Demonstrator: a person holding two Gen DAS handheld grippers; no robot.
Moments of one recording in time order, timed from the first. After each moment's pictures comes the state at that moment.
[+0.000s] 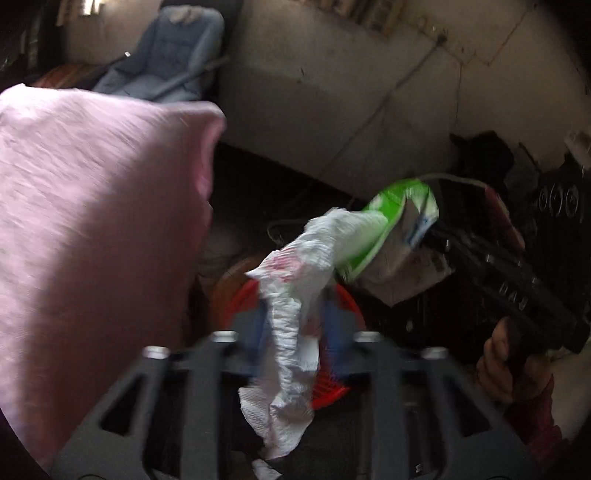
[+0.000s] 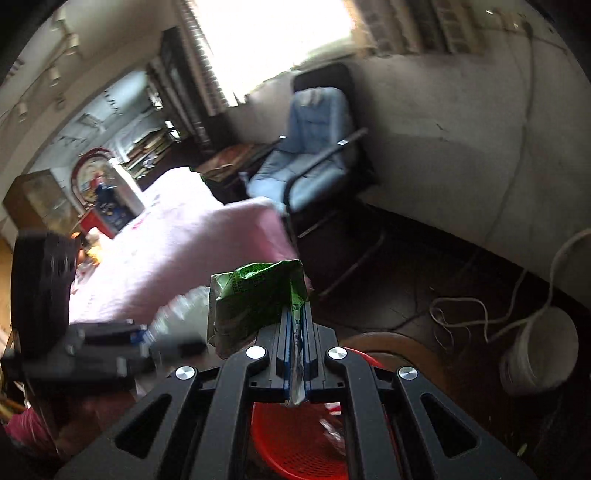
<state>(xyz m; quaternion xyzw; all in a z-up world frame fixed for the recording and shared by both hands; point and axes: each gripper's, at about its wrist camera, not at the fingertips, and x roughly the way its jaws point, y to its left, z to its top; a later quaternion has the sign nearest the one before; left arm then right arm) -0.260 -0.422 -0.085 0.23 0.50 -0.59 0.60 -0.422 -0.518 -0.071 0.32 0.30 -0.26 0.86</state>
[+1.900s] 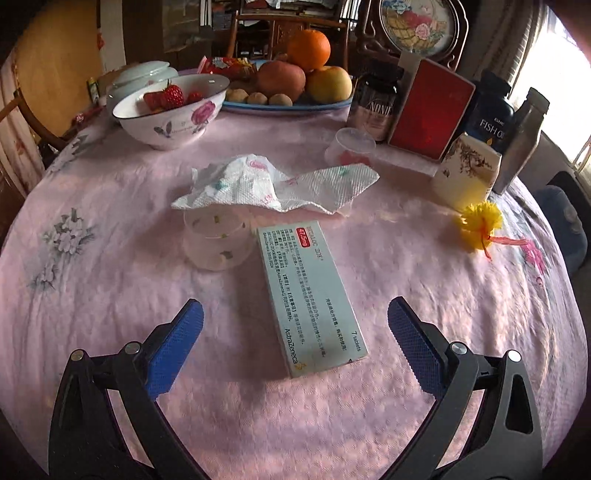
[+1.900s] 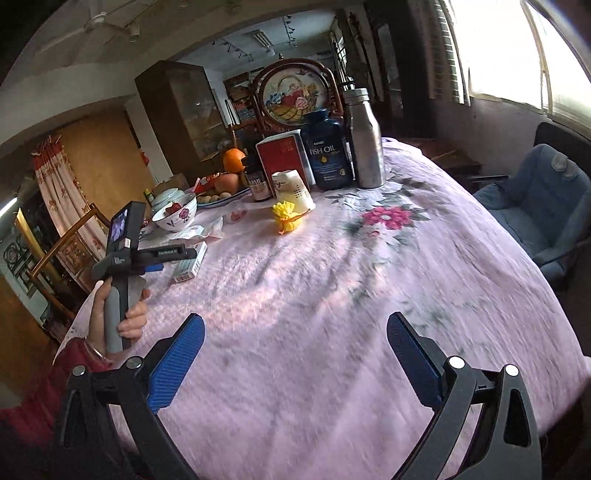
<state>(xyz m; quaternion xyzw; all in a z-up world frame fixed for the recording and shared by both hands) 0.176 -0.015 -0.024 0.01 0.49 -0.08 0.87 -0.084 -0.309 0.036 0.16 0.34 0.04 0.93</state>
